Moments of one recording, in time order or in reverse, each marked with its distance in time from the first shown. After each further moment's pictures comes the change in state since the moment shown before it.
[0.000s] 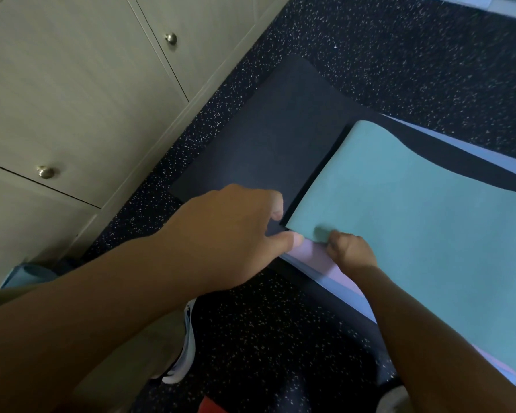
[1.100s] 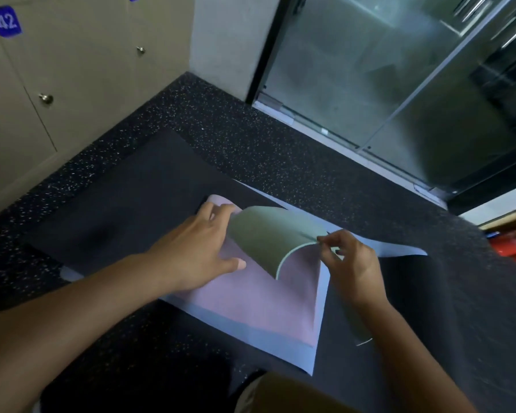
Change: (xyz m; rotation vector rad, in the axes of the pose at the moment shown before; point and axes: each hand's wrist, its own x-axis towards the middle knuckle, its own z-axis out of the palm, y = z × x) left_hand -0.025 0.116 -0.015 -0.189 0.110 0.393; right_hand -0.277 0.043 -0.288 0.288 0.669 0.257
